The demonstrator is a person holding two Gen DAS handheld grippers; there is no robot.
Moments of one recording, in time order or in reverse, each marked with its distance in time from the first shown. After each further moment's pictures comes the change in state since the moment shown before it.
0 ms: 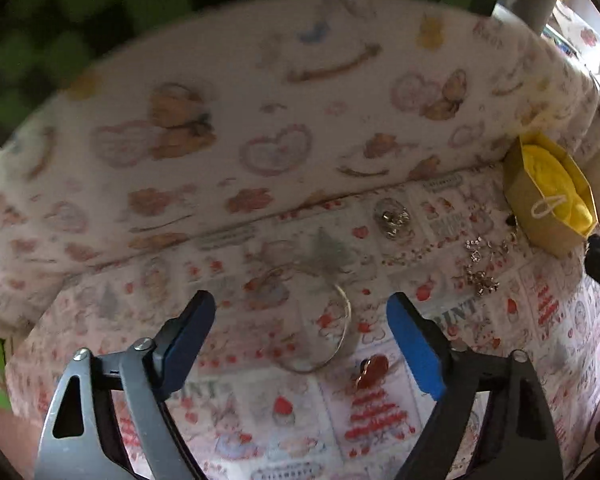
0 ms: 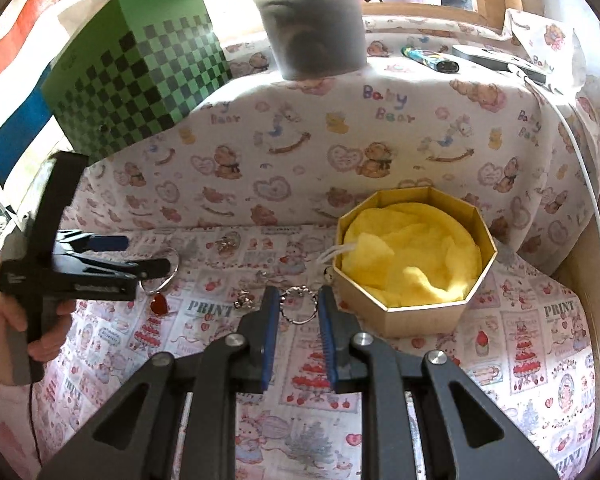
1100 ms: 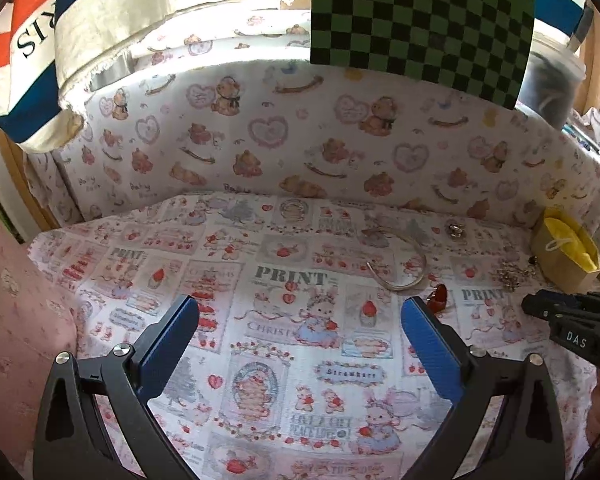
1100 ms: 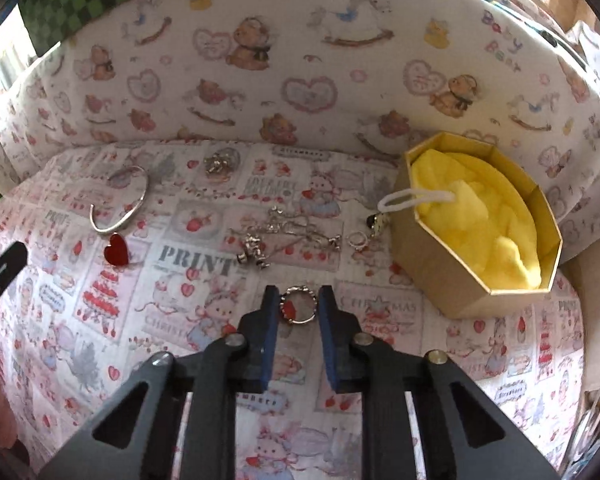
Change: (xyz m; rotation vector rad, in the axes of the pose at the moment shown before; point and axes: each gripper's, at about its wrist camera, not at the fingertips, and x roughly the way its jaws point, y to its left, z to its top) left arm -0.070 0.040 -0.120 -0.377 -0.337 0.176; right arm 0.102 0.070 -0.008 -0.129 0.246 -0.159
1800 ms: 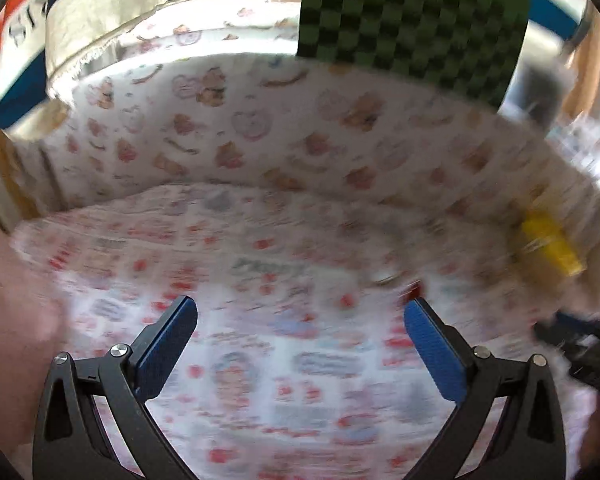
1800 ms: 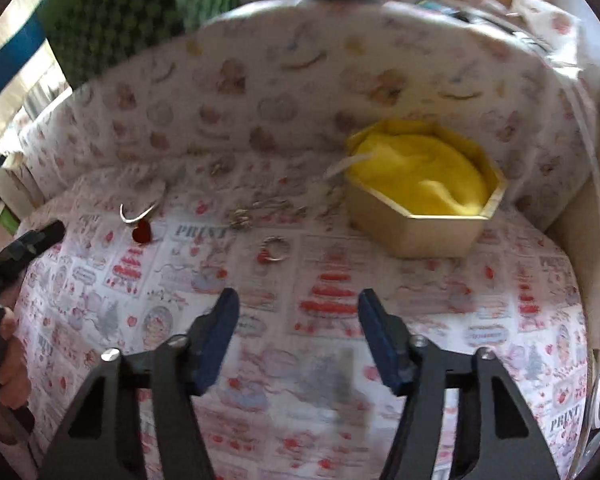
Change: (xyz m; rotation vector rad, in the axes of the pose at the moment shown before) left arm -0.001 -0.006 0.001 -0.004 0.040 -0.032; right arm -0.040 -0.027 -0.020 0.059 -0.053 0.045
